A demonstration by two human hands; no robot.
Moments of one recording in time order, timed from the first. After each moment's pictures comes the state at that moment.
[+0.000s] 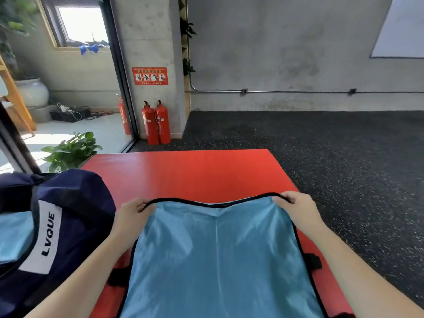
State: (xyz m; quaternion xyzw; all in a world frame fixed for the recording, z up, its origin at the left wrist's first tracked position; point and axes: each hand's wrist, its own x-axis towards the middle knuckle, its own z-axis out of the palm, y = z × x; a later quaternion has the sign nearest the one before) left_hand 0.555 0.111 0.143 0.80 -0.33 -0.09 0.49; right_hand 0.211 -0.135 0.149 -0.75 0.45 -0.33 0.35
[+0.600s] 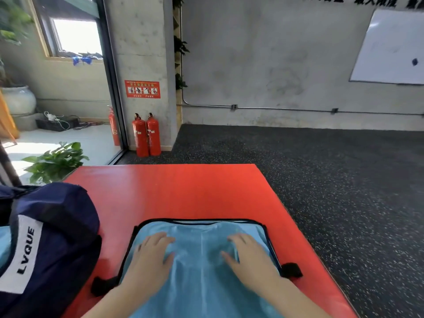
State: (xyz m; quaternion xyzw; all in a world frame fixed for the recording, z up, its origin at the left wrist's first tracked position) left_hand 0.491 0.102 0.079 0.80 -0.54 0.06 0.26; right_hand 0.248 -0.047 0.112 -0.91 0.37 -0.13 0.12
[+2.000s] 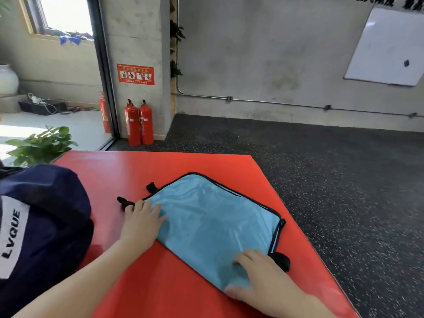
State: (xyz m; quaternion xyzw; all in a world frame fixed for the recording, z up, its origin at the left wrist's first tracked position) left_hand 0.542 0.051 0.086 0.85 -0.52 0.08 0.00; right_hand 0.191 -0.009 0.123 -0.94 0.32 0.00 0.13
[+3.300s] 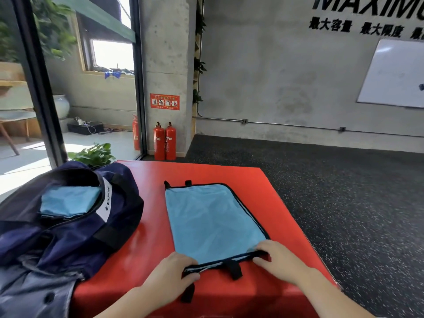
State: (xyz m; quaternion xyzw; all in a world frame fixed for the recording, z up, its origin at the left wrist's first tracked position) left_hand 0.403 0.236 0.088 0.73 -0.62 -0.08 0.26; right_hand 0.135 0.002 0.112 -0.93 0.33 -0.04 0.14
